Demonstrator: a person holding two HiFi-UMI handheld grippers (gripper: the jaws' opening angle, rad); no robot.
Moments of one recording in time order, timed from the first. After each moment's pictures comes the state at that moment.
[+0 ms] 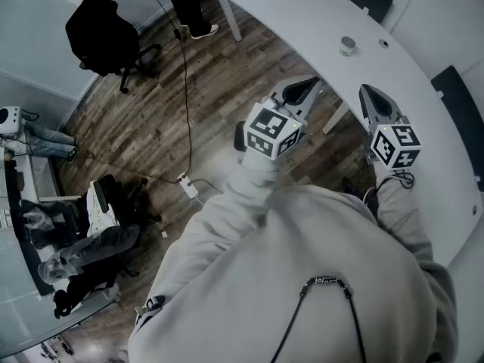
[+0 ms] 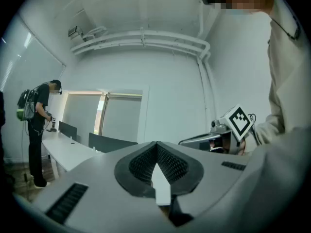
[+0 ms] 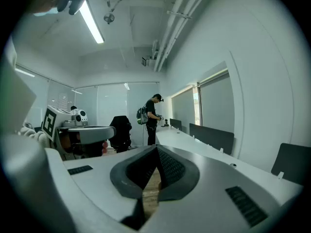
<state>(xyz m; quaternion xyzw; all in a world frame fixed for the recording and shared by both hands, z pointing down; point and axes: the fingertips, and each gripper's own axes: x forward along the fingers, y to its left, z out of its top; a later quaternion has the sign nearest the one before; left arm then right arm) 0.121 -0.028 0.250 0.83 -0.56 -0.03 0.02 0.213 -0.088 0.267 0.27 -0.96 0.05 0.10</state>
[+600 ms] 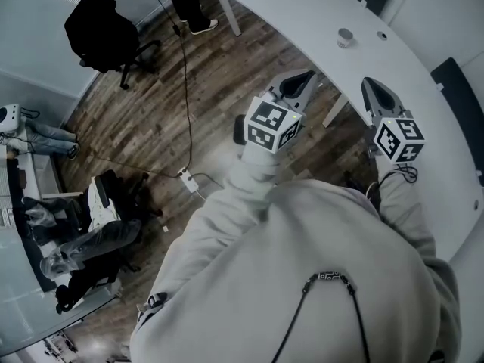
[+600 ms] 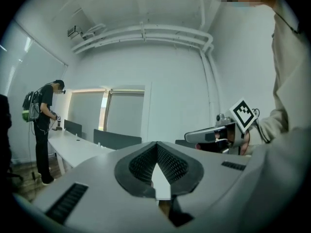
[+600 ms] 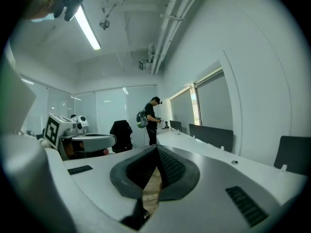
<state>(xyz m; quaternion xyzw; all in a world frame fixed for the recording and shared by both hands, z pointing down) 0.131 -0.034 0.265 0.81 -0.58 0.00 0.04 0.236 -0.093 0.265 0.27 -0.96 0.07 0.07</state>
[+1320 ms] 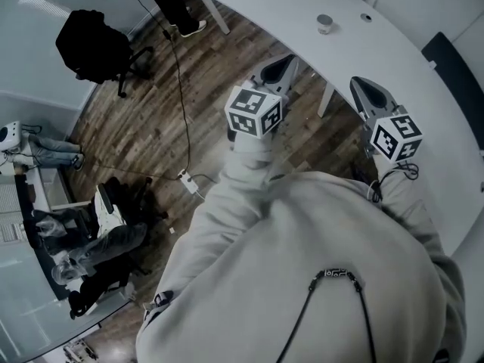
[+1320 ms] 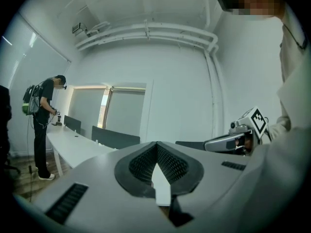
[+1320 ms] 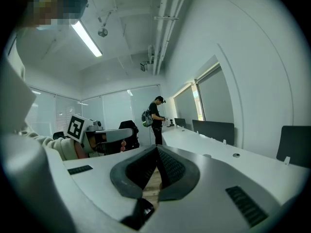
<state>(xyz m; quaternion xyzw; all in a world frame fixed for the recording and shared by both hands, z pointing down) 0.157 -0.068 0.273 0.80 -0.59 -0.02 0.06 0.292 -0.088 0.286 0.23 -0.97 0.10 0.06</state>
